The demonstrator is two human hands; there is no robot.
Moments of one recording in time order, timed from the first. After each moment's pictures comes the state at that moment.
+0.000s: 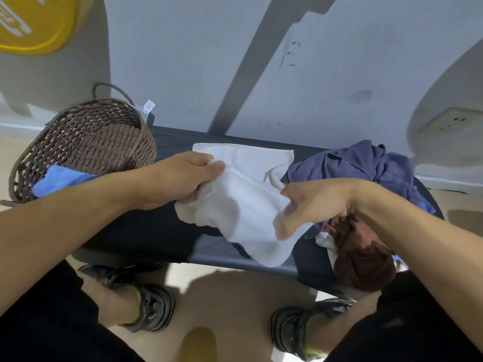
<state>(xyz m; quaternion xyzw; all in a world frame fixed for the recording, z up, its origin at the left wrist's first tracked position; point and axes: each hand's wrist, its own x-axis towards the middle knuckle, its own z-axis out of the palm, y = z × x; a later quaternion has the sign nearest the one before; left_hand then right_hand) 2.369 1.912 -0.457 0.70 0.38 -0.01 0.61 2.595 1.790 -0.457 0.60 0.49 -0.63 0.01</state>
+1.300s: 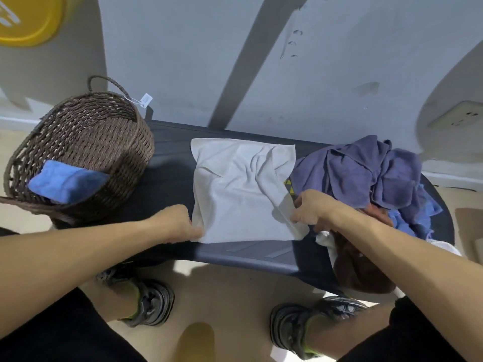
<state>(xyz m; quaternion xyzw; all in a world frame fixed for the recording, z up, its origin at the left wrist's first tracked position) 2.346 1.894 -0.572 0.72 0.55 -0.28 0.32 2.618 1.778 -0.557 0.82 0.36 -0.44 0.06</state>
